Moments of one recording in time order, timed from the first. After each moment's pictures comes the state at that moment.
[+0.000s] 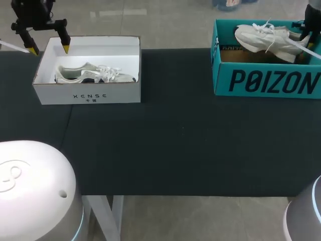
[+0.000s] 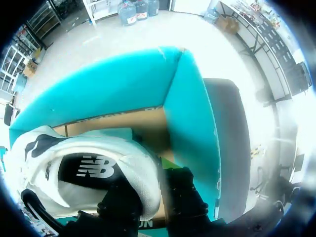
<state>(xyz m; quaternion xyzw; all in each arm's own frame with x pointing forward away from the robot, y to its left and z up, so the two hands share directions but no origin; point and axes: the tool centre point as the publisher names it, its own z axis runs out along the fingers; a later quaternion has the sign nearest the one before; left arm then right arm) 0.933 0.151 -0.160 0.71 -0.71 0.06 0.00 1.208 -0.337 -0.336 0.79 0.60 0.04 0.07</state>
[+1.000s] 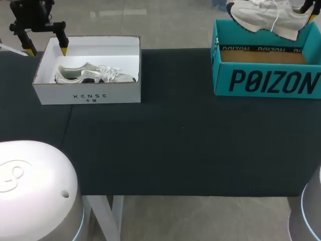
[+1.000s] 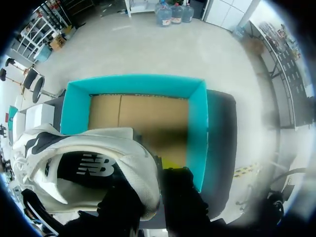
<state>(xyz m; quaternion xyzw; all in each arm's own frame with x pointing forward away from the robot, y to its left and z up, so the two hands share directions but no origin) 0.928 0.157 -0.162 0.70 -0.71 0.05 0.00 1.131 -0.261 -0.180 0.71 0.70 0.05 0.03</state>
